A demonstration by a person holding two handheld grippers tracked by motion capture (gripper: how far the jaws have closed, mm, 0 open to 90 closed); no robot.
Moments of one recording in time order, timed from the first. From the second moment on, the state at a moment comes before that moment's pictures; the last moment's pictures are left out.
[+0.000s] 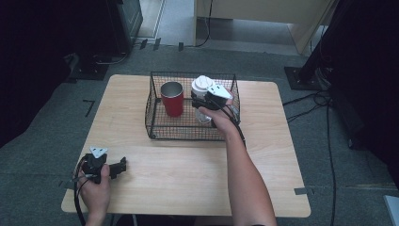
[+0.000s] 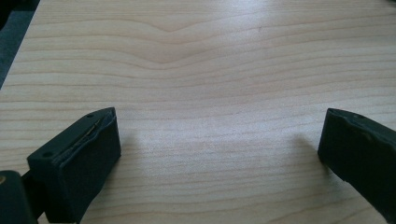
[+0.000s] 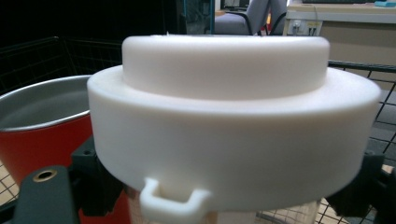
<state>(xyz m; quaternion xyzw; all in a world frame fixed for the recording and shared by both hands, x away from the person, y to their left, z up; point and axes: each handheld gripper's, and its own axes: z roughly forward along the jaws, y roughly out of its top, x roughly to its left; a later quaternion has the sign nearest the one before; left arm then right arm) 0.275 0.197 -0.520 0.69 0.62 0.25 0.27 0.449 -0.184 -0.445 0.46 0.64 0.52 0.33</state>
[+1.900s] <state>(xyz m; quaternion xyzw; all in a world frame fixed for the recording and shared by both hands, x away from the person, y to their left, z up) 0.275 0.197 -0.520 0.69 0.62 0.25 0.27 0.402 -0.206 -0.388 0.40 0.62 0.57 0.35</state>
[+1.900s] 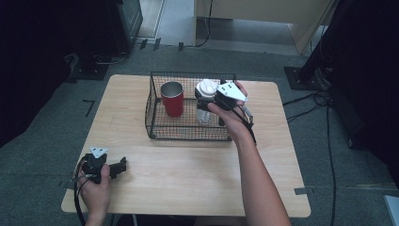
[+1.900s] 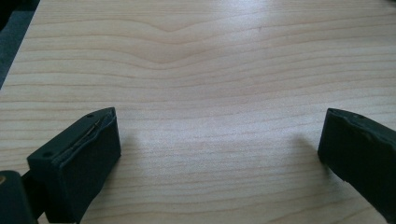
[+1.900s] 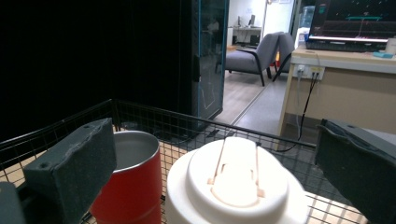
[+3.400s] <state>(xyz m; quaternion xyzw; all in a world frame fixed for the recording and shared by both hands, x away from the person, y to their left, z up) 0.275 0.197 -0.520 0.69 0.62 0.25 0.27 0.295 -0.302 -0.420 0.42 0.59 0.57 0.39</state>
